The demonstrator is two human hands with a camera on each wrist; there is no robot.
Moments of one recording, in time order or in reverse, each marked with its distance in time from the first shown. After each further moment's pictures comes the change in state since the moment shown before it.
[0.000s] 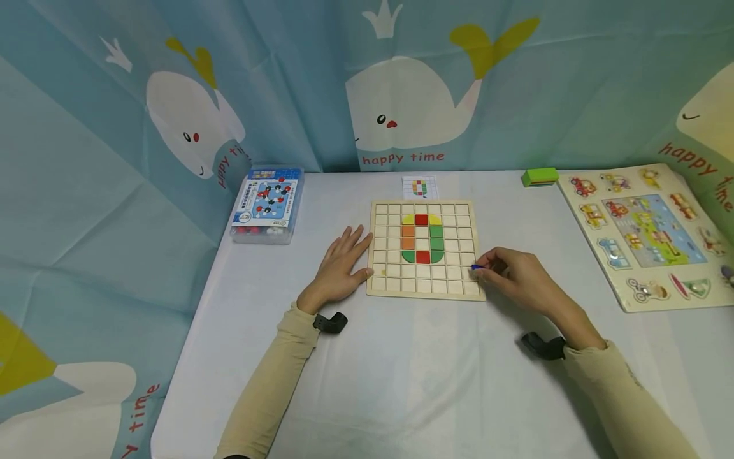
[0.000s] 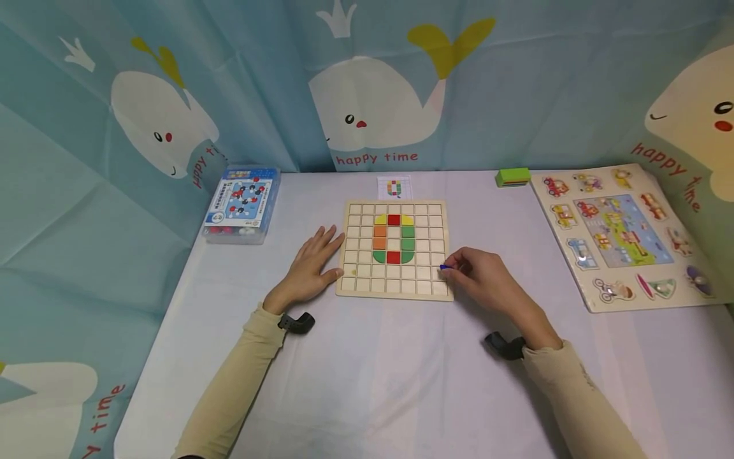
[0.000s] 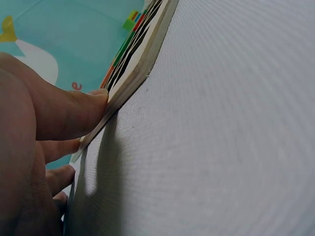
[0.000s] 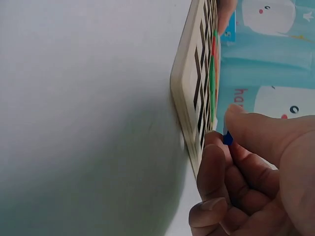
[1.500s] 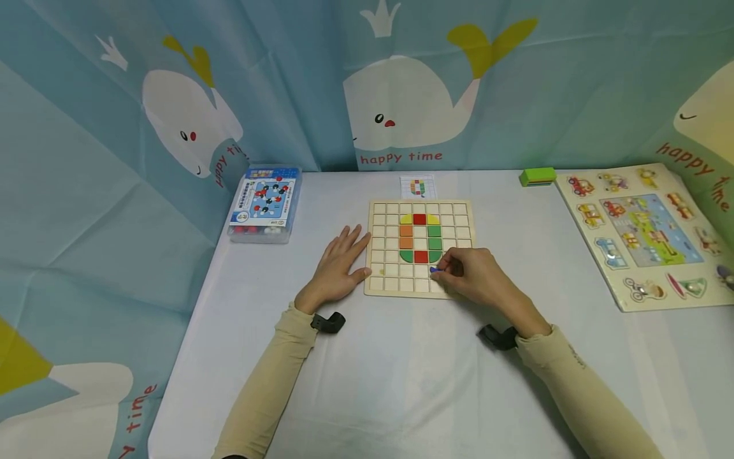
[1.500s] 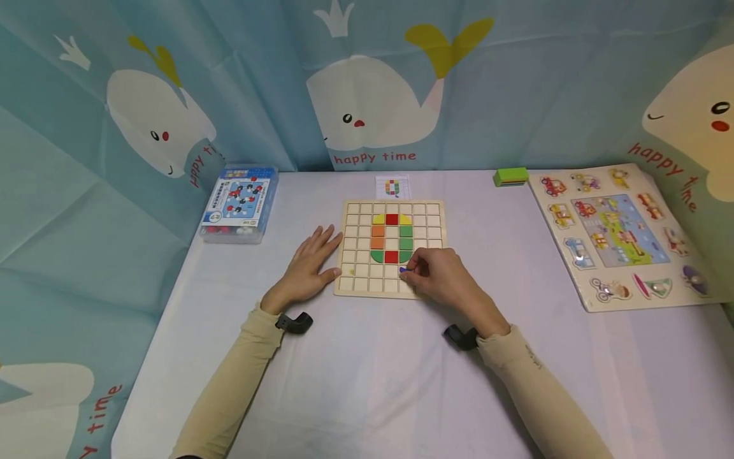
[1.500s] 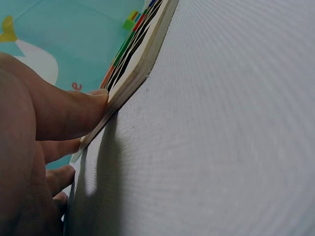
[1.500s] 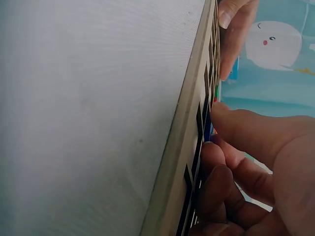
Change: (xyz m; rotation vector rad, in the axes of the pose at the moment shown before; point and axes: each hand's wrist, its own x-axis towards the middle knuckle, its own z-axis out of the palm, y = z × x) left_hand 0.001 -0.003 0.001 0.010 0.000 -0.008; right_hand 0.034 -0.032 0.041 -0.011 -0.060 -0.048
